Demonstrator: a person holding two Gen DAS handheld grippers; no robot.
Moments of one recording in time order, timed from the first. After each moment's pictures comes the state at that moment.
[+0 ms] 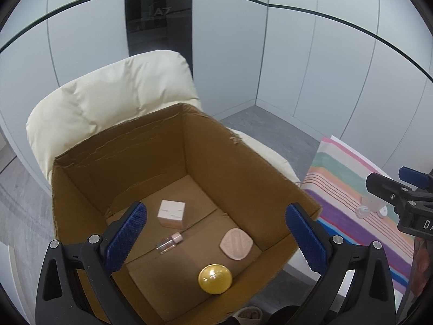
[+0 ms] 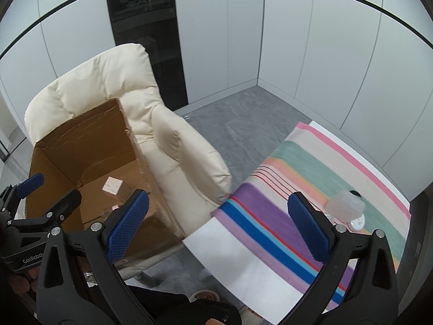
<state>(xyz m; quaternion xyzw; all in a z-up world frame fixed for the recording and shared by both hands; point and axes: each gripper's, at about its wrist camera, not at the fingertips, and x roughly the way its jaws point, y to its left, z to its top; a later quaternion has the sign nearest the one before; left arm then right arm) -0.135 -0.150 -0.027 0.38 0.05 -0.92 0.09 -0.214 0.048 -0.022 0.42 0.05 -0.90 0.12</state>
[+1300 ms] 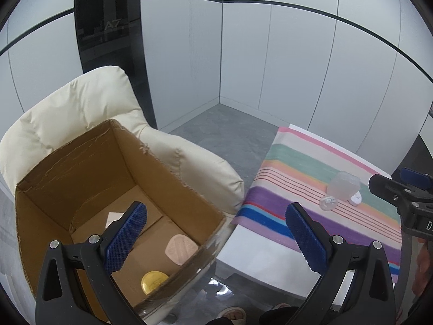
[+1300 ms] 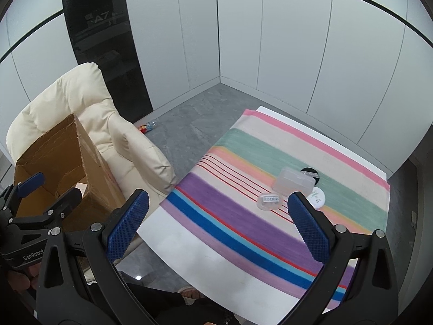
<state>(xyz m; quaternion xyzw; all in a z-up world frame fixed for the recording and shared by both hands) -0.161 -0.054 -0.027 0.38 0.02 -0.92 0.01 -0.199 0.151 -0.021 0.41 0.00 -0.91 0.04</state>
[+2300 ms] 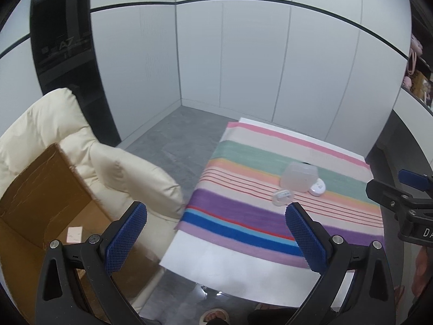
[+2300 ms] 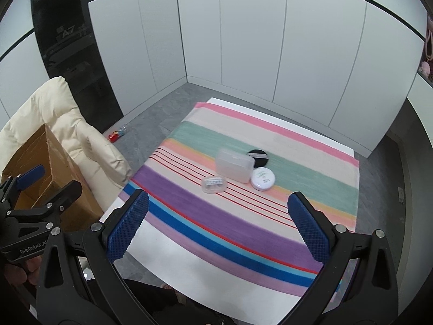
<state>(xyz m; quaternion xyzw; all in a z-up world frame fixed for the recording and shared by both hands) -0.171 0.047 -0.029 0.38 -0.02 -0.92 -0.07 -0.164 0.248 -0.026 0.42 -0.03 -0.91 -0.03</state>
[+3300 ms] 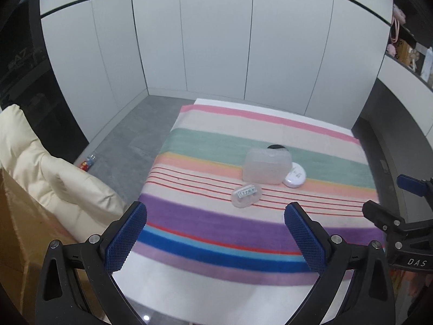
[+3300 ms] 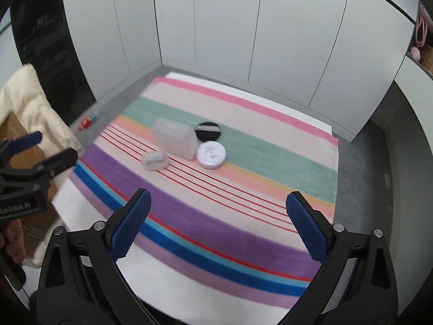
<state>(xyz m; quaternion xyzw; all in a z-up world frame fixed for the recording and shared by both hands) -0.232 0.147 -0.092 0.43 -0.06 -0.89 -0.14 -0.178 0.331 -0.098 0.47 -0.01 -0.88 -0.07</state>
